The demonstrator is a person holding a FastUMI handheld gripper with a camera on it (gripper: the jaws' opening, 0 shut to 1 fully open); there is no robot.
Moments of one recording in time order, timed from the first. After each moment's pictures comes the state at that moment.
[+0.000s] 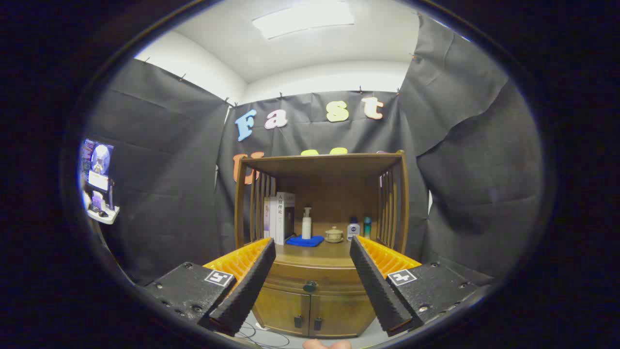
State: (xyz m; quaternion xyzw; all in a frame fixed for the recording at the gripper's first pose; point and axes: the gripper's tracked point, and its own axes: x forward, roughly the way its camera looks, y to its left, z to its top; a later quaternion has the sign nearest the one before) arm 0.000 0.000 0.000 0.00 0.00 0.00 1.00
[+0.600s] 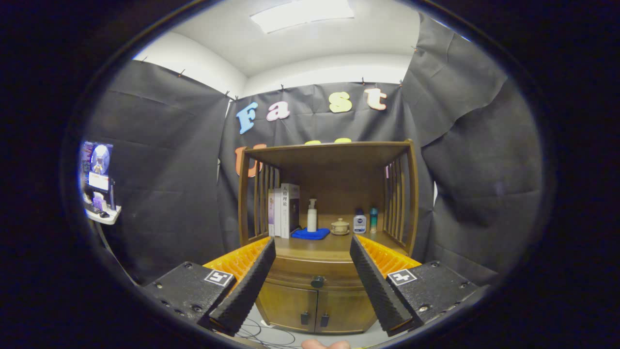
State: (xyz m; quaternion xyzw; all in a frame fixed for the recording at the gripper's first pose) arm 0.017 0.015 -0.021 0.01 0.03 0.00 1.00
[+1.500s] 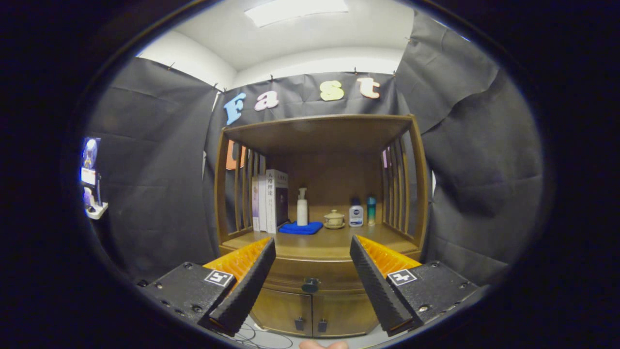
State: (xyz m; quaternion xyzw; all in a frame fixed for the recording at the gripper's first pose) arm 0.117 0.000 -0.099 0.02 0.04 -0.02 1.00
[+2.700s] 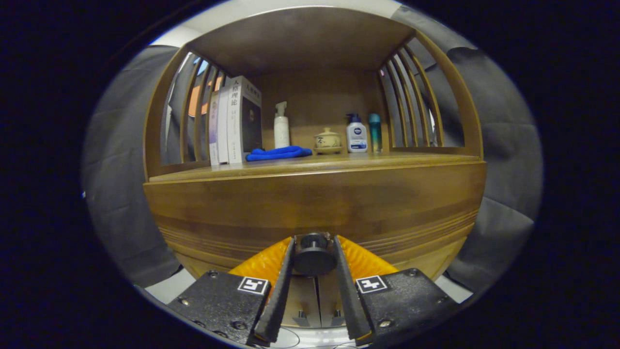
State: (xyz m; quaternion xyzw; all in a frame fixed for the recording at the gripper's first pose) arm 0.246 -0.012 -0.295 0.06 0.16 -0.10 0.98
